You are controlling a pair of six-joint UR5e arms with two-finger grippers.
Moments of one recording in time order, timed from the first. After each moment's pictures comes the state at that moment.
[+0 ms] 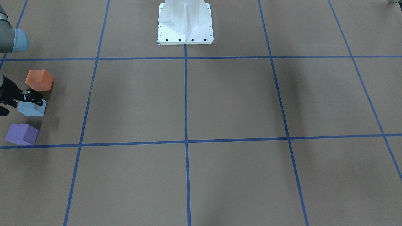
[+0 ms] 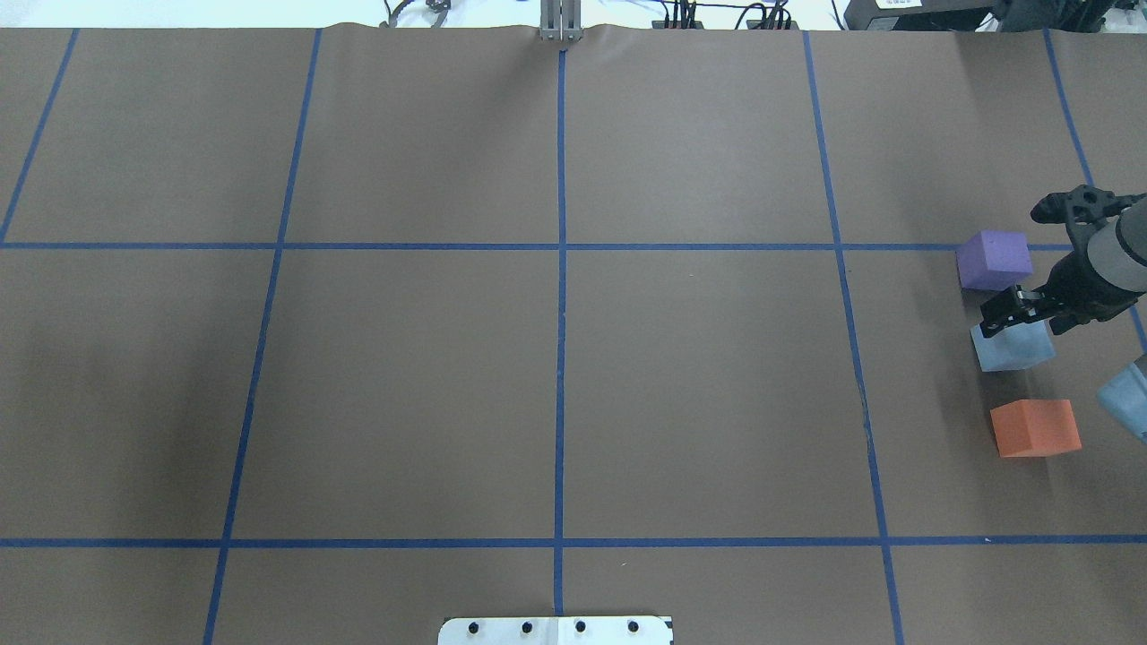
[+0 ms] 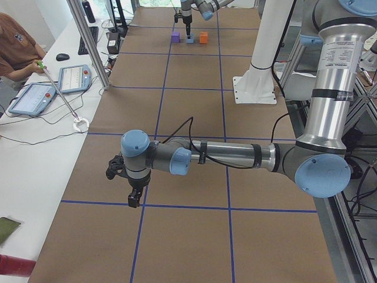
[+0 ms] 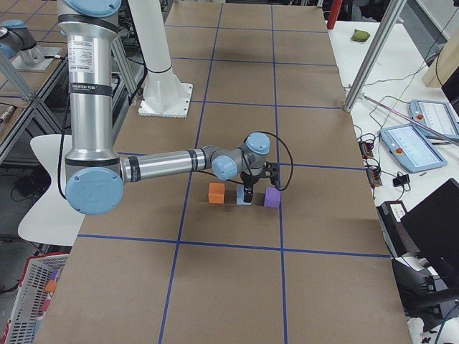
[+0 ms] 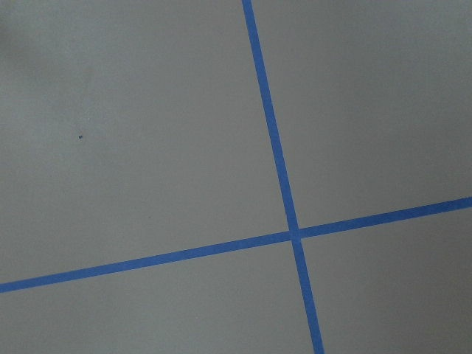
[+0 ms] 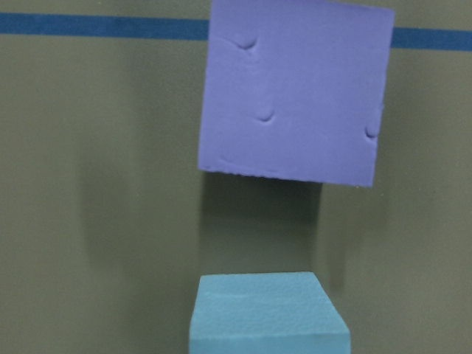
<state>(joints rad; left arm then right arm) -1.54 -1.68 -1.50 -1.72 -2.25 0.05 1.03 -1.59 1.70 -1.27 2.23 0.64</state>
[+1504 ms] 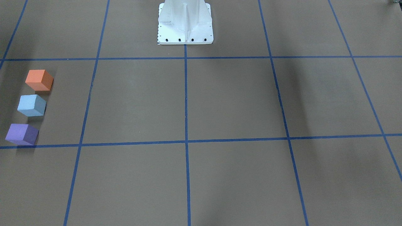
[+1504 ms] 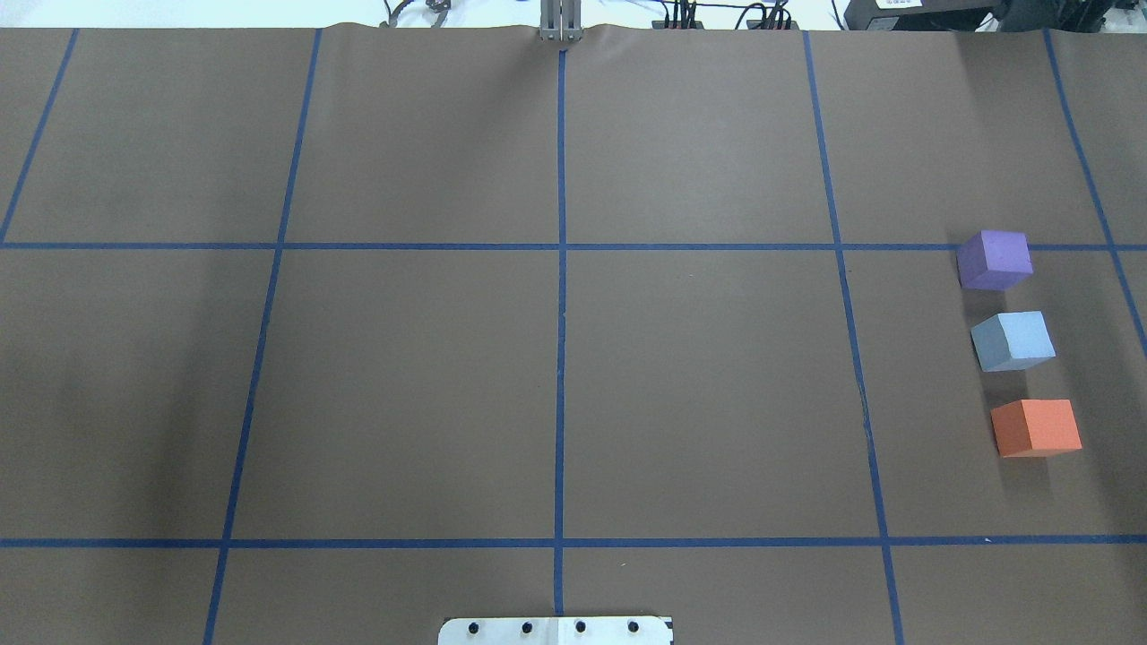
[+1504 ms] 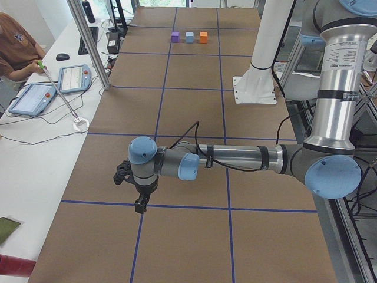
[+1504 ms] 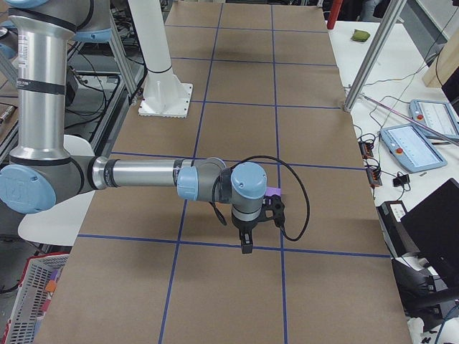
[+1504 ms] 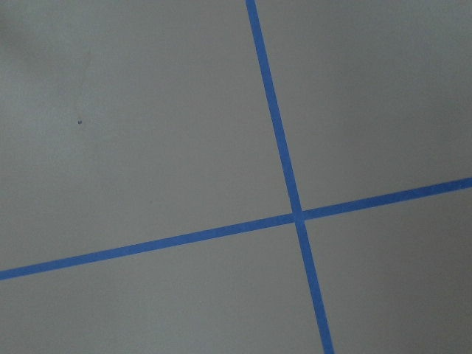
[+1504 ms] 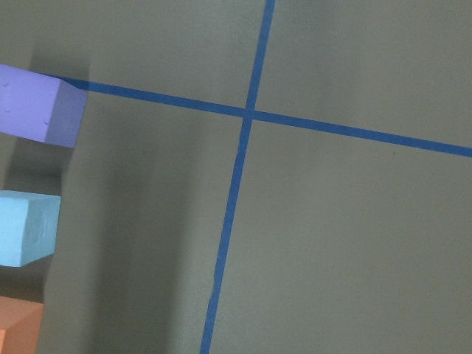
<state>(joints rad) -1.55 -1.62 -1.53 -1.71 -2.26 0.14 1.62 -1.69 1.74 -1.66 2.32 -0.19</state>
